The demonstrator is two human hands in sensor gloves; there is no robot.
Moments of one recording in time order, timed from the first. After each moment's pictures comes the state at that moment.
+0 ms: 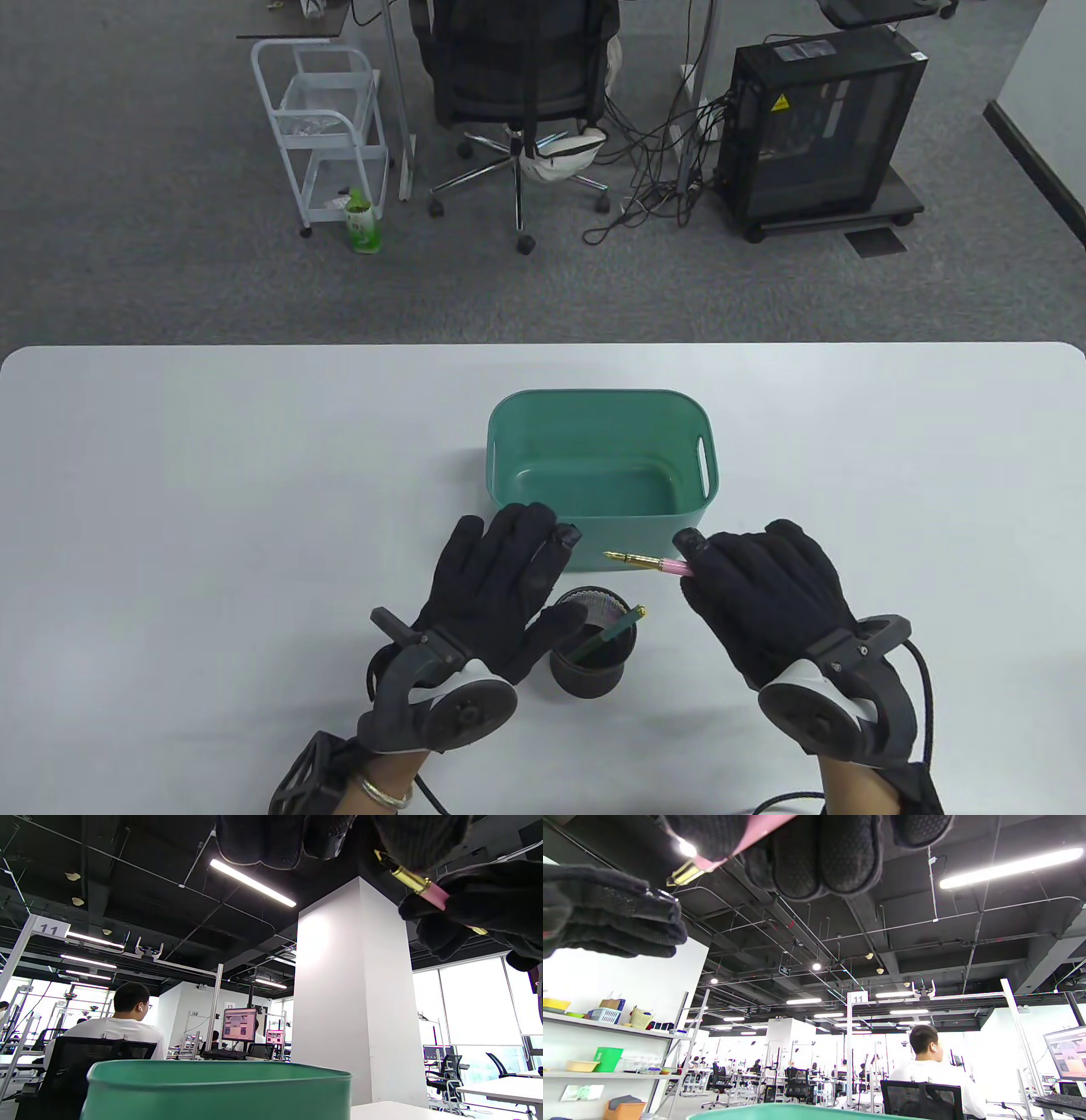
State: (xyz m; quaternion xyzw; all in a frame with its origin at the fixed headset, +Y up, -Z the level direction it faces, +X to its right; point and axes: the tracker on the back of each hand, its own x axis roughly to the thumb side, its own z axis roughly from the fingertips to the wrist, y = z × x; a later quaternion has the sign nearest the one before) left_hand -0.107 -0.602 -0.226 0.26 -0.31 0.12 0.91; right_hand 0.170 -0.585 -0.219 0.21 -0.38 0.90 0.11
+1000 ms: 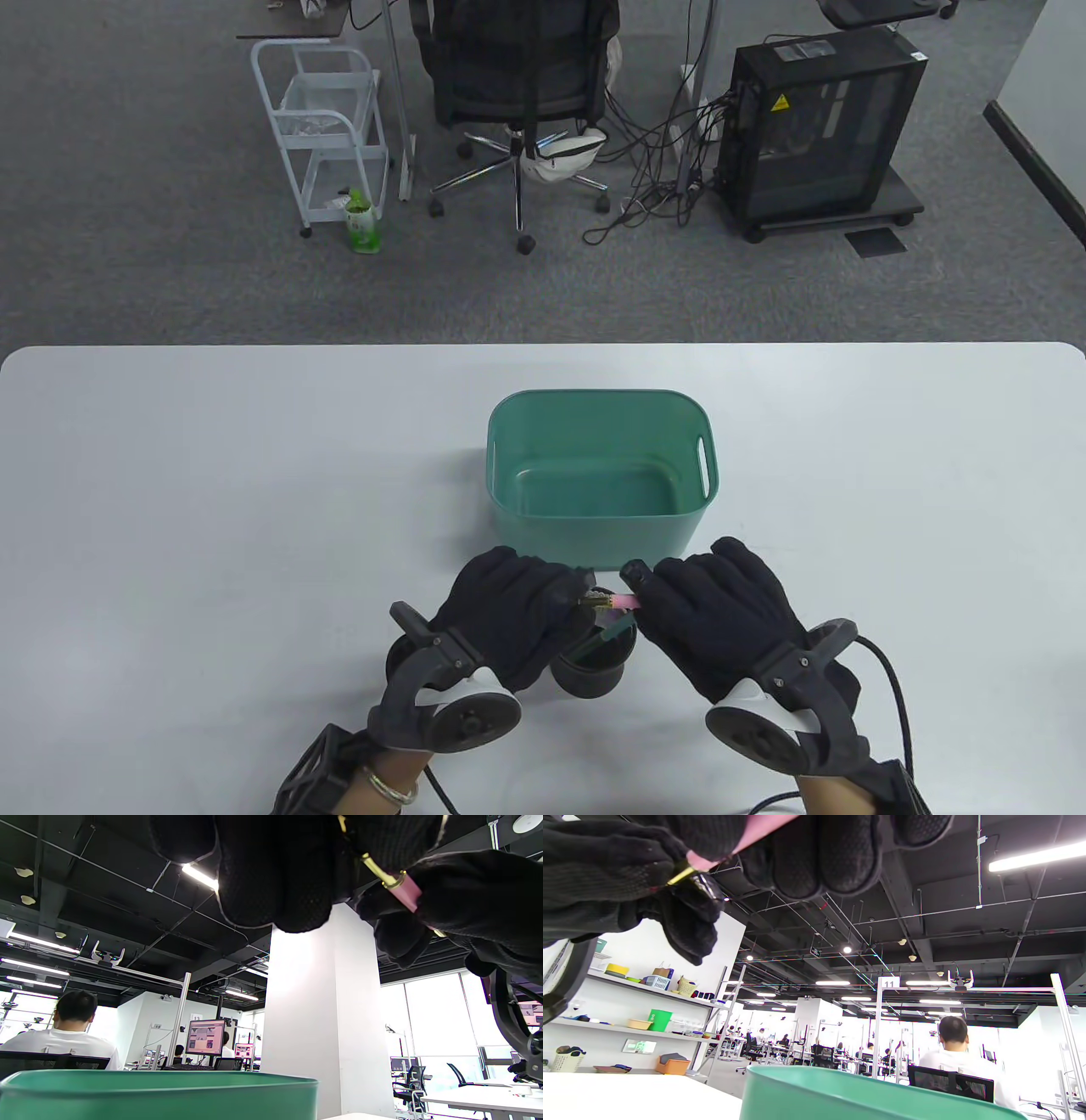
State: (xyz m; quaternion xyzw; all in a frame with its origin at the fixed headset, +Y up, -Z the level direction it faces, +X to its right) left_hand -0.099 -0.609 -0.228 0.29 -0.36 0.13 0.88; right_hand 0.138 -0.596 -0.213 0.28 -0.35 0.89 0.07
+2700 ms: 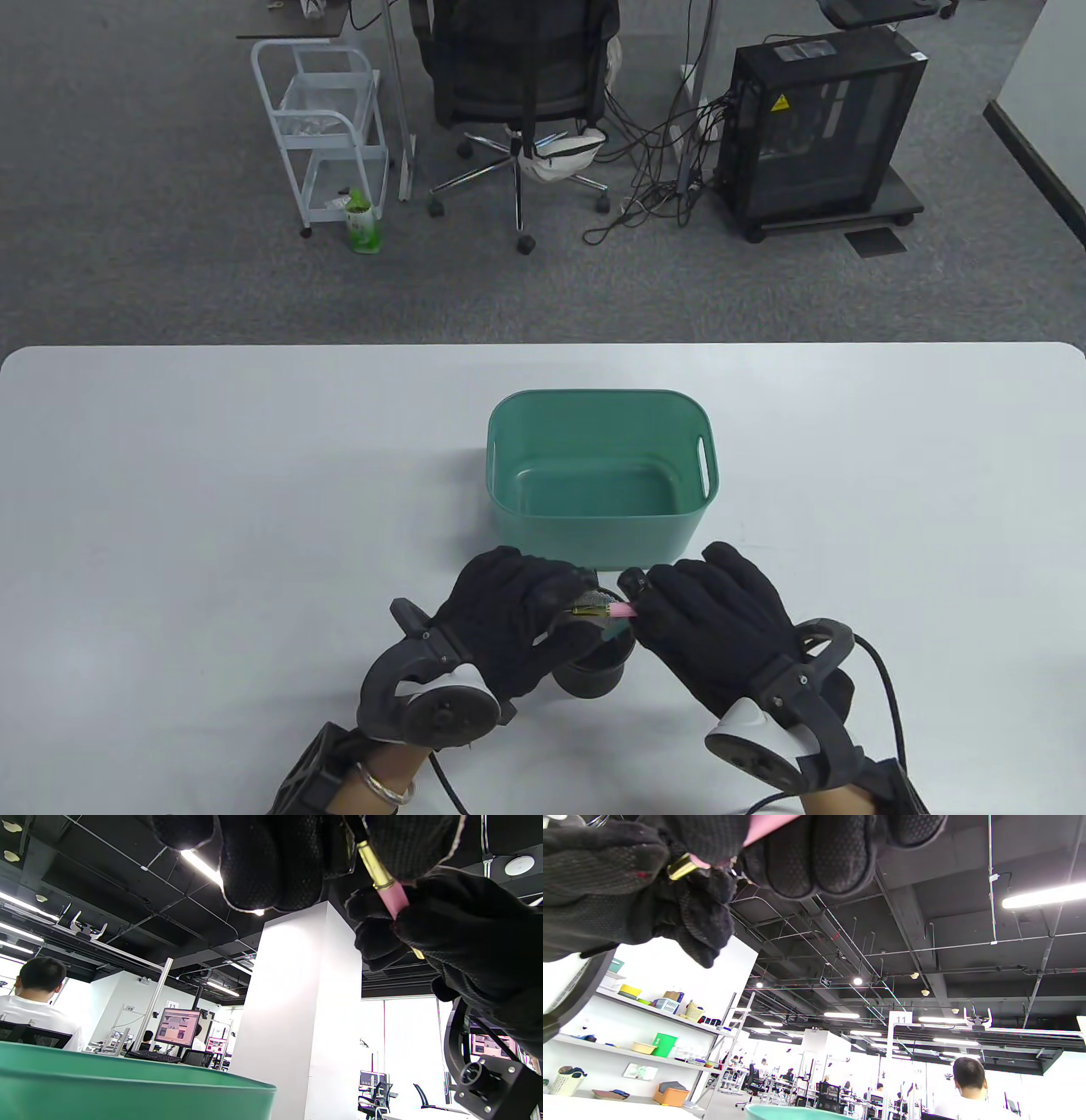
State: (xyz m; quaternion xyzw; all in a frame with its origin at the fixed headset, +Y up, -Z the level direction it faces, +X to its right) left_hand -0.105 -0.606 -0.228 0.27 -0.39 0.20 0.86; right_hand 0.135 -0.598 -0.205 0.30 -0.41 0.86 0.07
